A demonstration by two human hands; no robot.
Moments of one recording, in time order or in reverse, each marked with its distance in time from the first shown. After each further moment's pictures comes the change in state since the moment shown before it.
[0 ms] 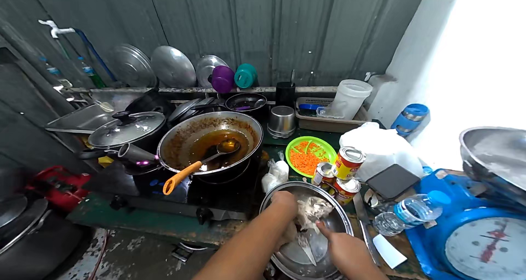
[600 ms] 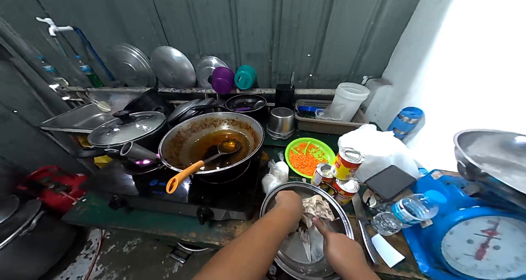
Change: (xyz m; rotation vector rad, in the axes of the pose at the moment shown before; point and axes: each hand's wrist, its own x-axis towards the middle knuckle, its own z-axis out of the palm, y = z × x) left_hand -0.018 0.005 -0.005 -0.019 0.066 0.051; right_hand 0.001 -0.011 0.008 0.062 0.054 0.045
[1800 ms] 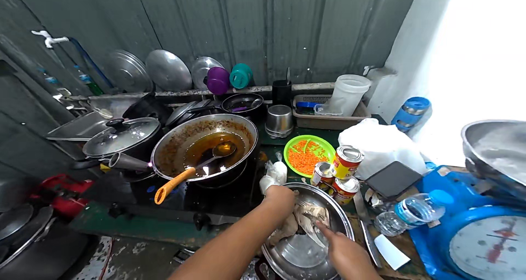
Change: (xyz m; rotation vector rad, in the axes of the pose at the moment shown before) left_hand -0.009 -0.010 -0.024 0.156 0.018 0.040; right_hand 0.009 0.021 0.000 0.160 -0.041 -0.031
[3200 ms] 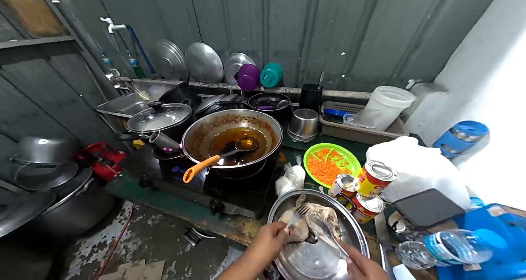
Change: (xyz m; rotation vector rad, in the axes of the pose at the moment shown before) left_hand -0.051 -0.058 0.126 -1.171 0.323 0.113; right_hand -0.018 0.038 -0.005 0.439 0.070 -0.437
